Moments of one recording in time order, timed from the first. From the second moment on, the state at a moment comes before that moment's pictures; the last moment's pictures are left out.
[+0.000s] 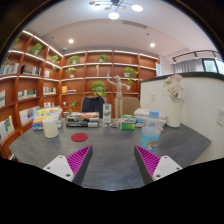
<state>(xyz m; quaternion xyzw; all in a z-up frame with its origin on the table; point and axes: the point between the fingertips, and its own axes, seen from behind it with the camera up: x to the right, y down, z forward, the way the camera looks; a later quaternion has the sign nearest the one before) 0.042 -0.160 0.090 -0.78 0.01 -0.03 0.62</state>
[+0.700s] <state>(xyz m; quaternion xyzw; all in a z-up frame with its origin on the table) 0.177 -0.048 0.085 -0.75 0.04 -0.05 0.65</state>
